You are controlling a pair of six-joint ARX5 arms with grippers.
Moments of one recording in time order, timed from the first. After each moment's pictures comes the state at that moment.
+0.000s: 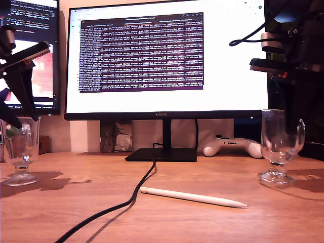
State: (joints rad) left arm -0.17 1.35 0.97 -0.67 0.28 -0.42; right arm 0.32 1.41 1.02 -0.80 -0.04 0.23
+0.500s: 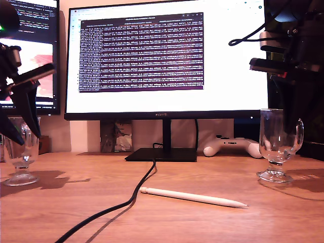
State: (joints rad) left arm -0.17 1.45 0.97 -0.61 0.26 -0.44; right arm 0.32 1.41 1.02 -0.80 -0.04 0.21
